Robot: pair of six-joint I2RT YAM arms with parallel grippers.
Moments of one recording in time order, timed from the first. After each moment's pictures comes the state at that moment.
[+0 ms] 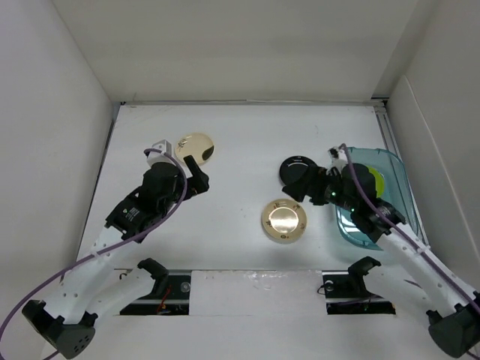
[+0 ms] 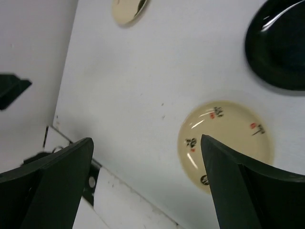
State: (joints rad) left arm -0.59 0.80 0.92 -0.70 -0.34 -0.72; right arm 0.40 0.80 0.72 -0.31 -0.24 0.67
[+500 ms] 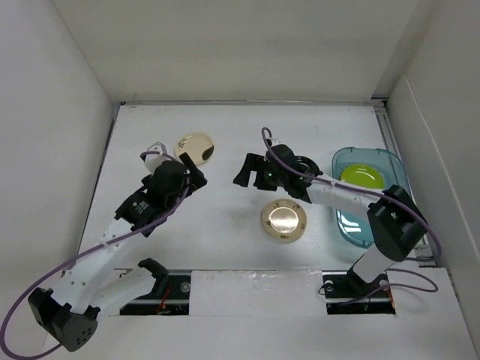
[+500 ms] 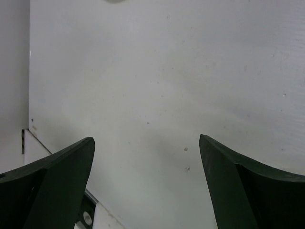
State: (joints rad) left arm -0.59 0.85 0.88 -0.68 -0.44 -0.86; right arm 0.72 1.60 1.02 -0.01 -0.14 0.75
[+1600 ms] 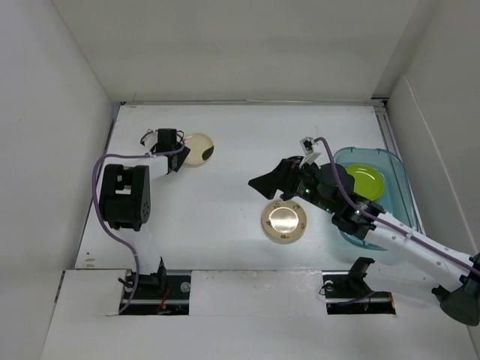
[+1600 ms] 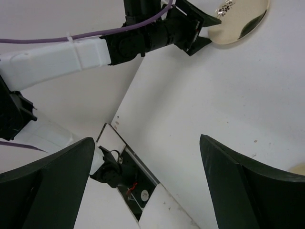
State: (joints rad) left arm -0.09 1.84 1.05 0.01 -0.17 -1.05; right arm 0.85 0.98 0.85 0.01 -0.04 0.80
